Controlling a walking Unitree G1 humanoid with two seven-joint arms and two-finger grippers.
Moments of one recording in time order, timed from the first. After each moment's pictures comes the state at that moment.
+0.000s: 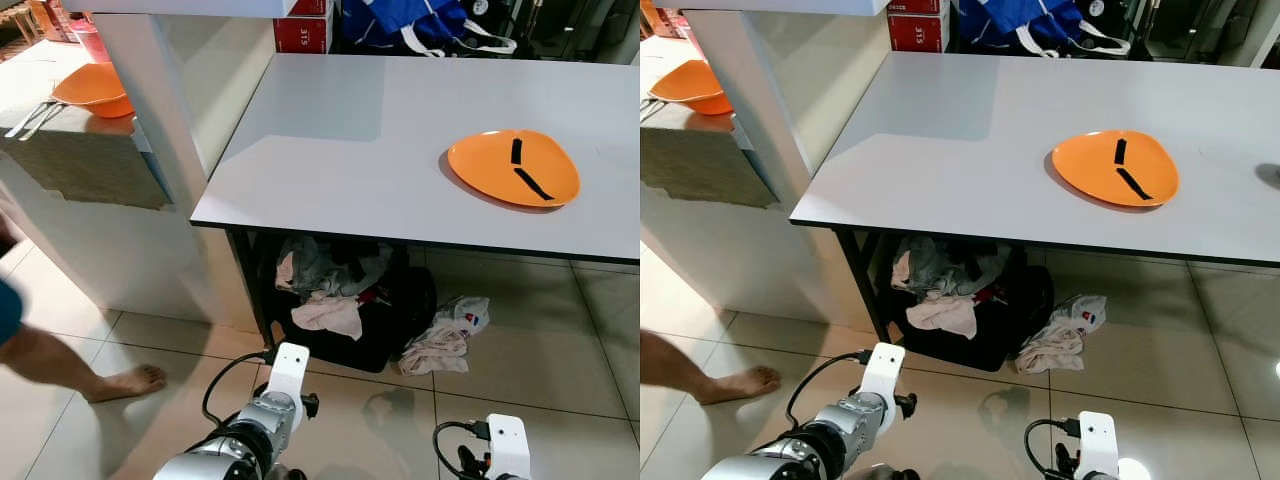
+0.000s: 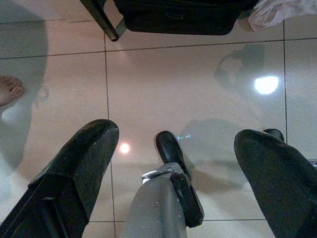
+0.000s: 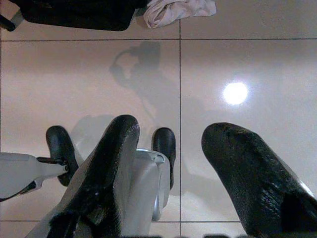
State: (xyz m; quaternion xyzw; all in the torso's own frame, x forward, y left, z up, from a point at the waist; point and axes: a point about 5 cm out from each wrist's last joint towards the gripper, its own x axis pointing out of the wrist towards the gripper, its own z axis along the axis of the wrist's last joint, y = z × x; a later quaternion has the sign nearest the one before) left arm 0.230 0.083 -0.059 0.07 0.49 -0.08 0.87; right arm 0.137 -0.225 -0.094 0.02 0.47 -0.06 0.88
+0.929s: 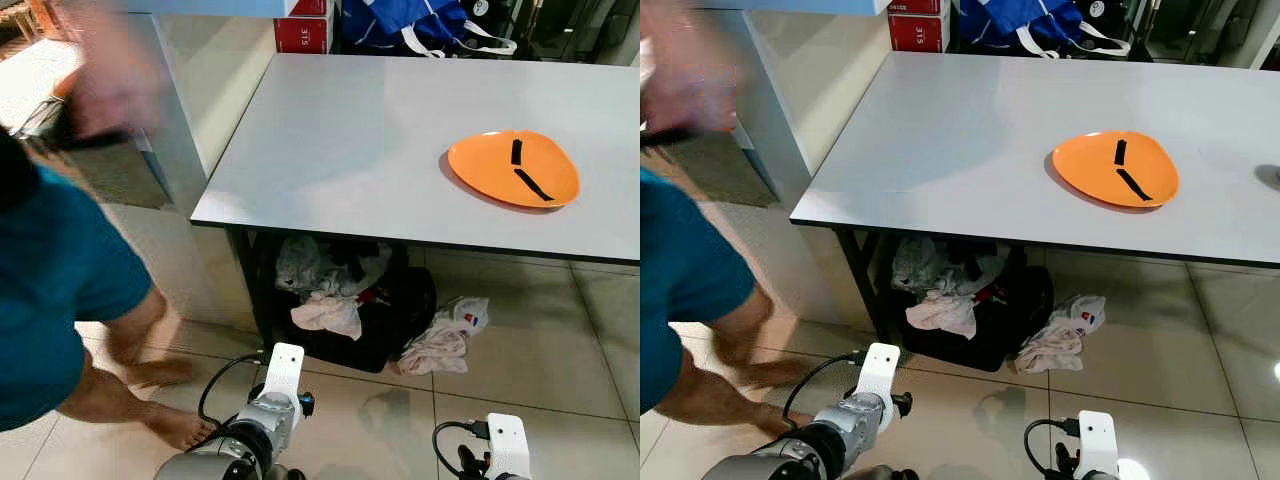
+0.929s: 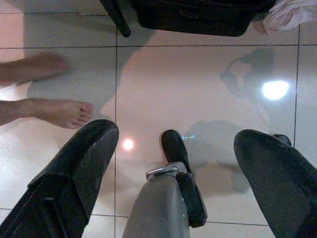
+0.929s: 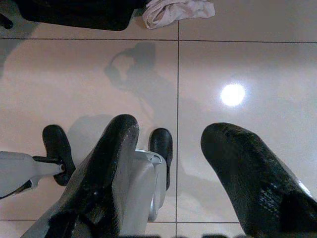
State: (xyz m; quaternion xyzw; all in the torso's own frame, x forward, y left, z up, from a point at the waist) left arm 0.229 0.085 -0.059 0.07 0.49 -0.05 0.87; right arm 0.138 -0.226 -0.094 0.01 0.47 -0.06 0.88
